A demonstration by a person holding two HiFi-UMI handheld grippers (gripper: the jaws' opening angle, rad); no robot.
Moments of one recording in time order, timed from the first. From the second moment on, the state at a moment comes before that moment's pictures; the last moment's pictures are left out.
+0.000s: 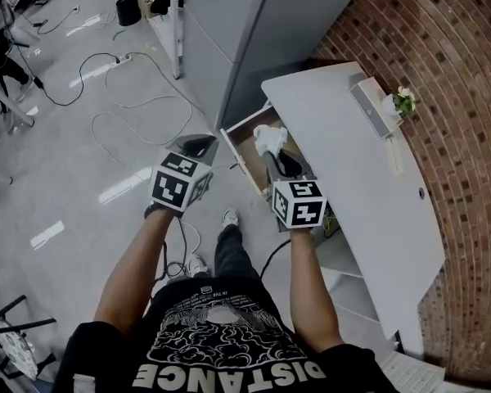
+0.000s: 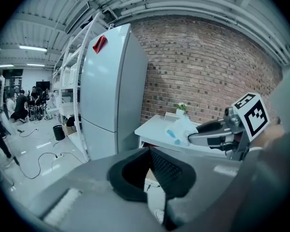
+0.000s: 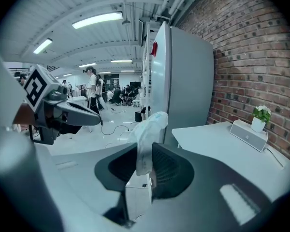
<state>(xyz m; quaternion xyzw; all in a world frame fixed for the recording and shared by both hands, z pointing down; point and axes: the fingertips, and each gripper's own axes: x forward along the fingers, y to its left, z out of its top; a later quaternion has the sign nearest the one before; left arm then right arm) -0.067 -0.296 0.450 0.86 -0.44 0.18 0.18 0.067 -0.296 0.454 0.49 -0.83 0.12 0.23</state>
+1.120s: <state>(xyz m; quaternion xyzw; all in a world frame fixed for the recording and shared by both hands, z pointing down) -0.044 -0.372 0.563 0.81 -0.48 0.20 0.27 0.083 -0.388 0.608 0.42 -0.83 0.21 0.29</state>
